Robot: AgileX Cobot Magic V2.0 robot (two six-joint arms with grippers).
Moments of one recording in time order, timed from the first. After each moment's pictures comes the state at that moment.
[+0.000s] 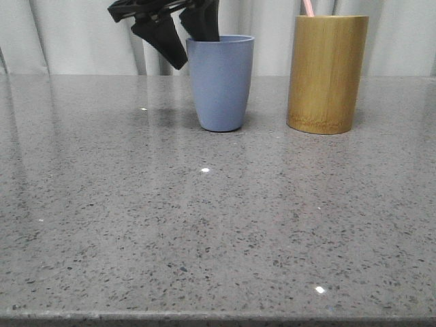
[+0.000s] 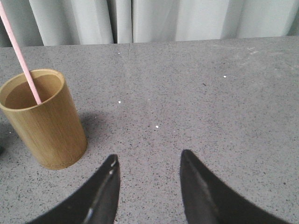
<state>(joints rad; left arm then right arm) -0.49 2.01 -1.99 -0.26 1.10 0.06 0.03 0.67 -0.75 -0.04 0.51 0.16</state>
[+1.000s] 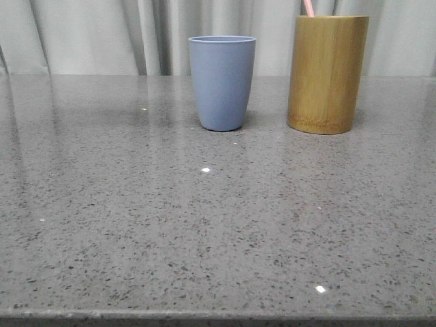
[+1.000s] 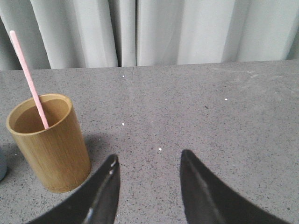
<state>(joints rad) -0.33 1.71 -1.86 -0.14 1.13 0.02 0.03 0.67 -0.75 -0.04 0.43 0.16</state>
